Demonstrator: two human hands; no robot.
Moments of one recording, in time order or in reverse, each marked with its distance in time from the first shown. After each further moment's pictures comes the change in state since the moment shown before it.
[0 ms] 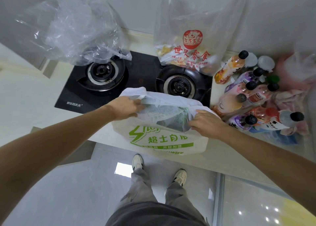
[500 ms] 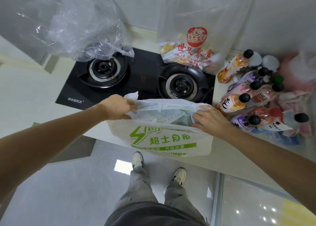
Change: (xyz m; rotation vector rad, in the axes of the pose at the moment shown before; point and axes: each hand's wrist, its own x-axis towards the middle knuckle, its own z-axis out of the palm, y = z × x) left_hand -0.032 0.002 -0.011 0.058 -0.111 -0.088; right_hand -0.002 0.004 -0.003 -0.096 0.075 0.076
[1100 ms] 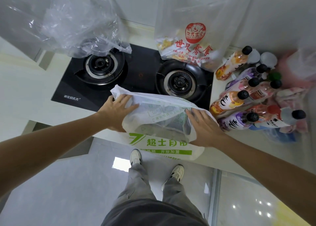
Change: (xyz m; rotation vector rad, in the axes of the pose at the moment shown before) left_hand 0.003 0.027 0.041 0.006 0.013 -0.220; right_hand -0.020 -0.046 0.009 0.149 -0.208 0.261
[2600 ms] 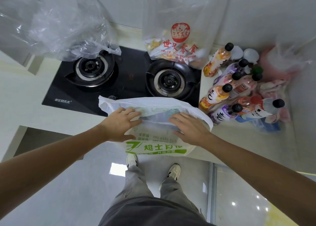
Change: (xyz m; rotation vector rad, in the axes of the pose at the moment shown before) left_hand -0.015 0.049 0.002 -0.102 0.211 0.289; right_hand -0.016 -0.028 -0.009 0.141 0.190 -0.187
